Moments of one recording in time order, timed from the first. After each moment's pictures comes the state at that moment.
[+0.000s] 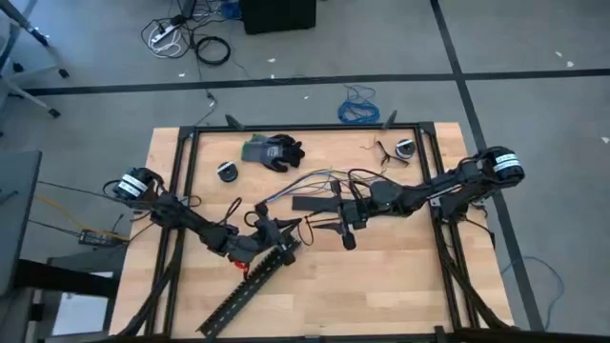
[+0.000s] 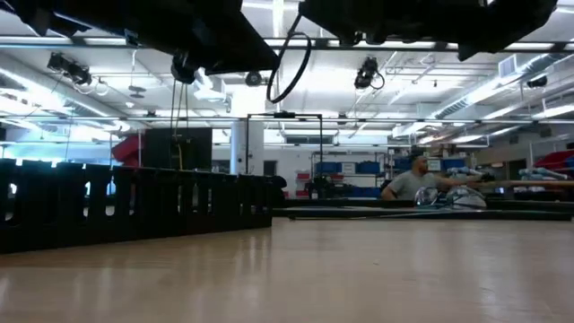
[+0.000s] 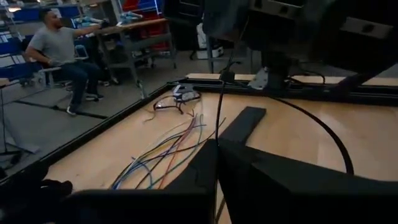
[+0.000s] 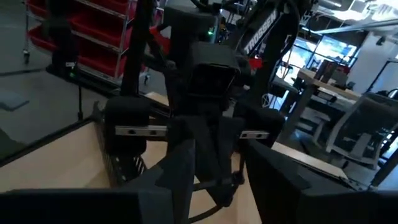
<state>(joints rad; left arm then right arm) -0.47 1.68 0.73 0.79 -0.98 -0.06 0.14 1.48 0.67 0.86 -0.06 -0.33</state>
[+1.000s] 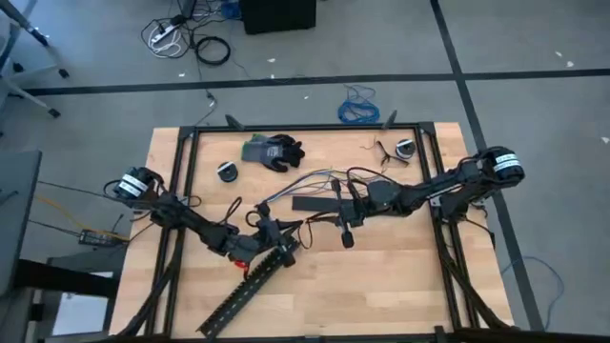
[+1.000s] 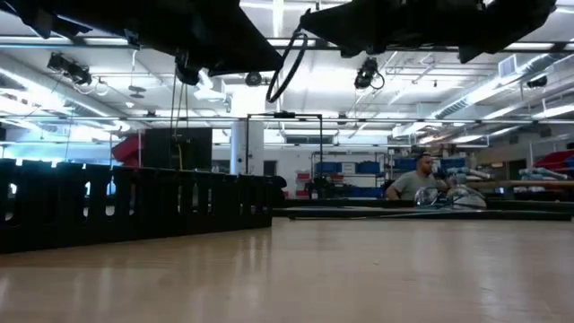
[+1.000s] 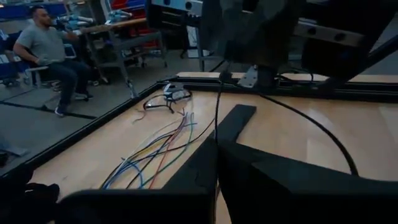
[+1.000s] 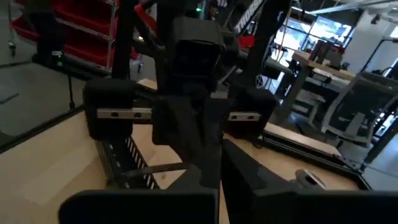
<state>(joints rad) -0.46 1.68 0.73 0.79 -0.92 -0.05 0.13 1.48 0.67 0.80 -0.02 -0.30</state>
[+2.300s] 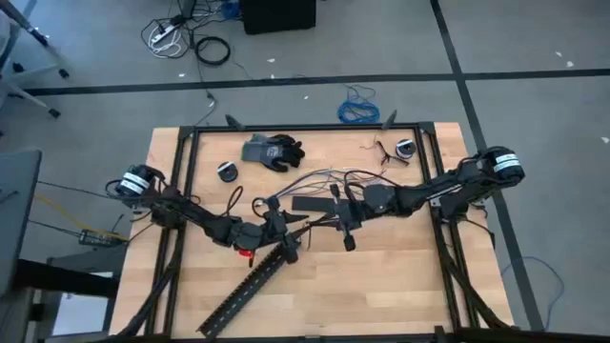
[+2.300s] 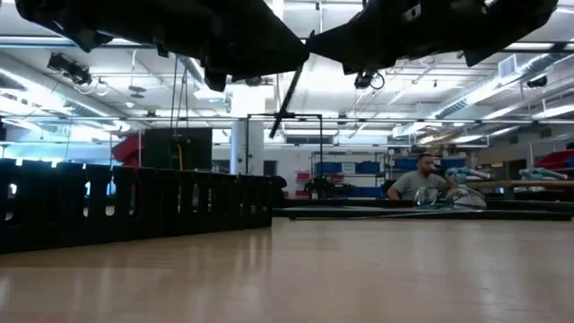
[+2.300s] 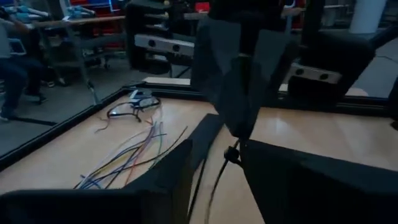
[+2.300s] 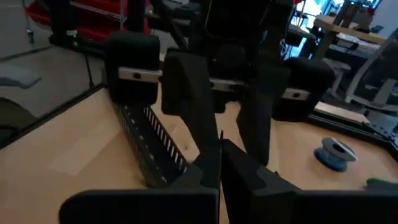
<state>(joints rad) -0.37 1.68 0.73 0.84 -0.69 -0.06 0.15 1.49 0.67 0.68 -0.02 -0.24</state>
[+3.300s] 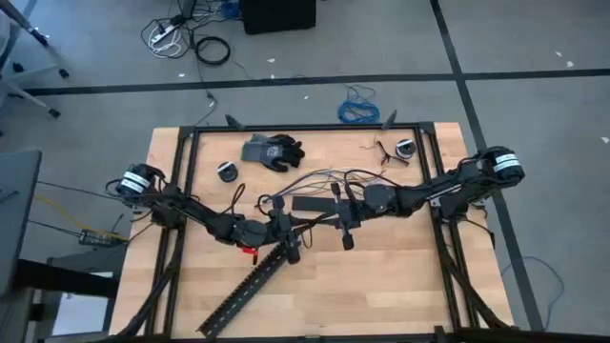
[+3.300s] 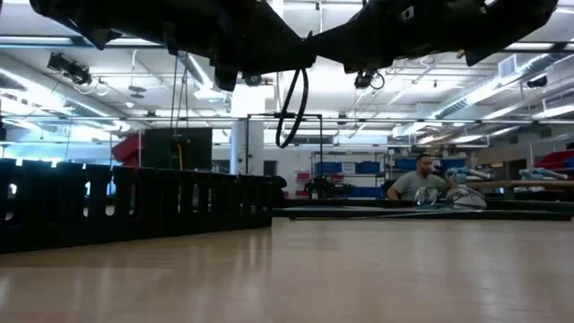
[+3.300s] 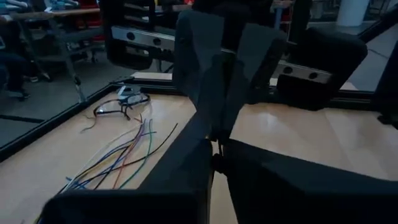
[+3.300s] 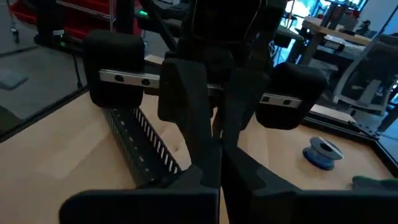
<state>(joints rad) -0.34 1.68 0.77 0.77 -0.63 -0.08 0.15 1.49 0.67 0.71 0.00 -0.25</state>
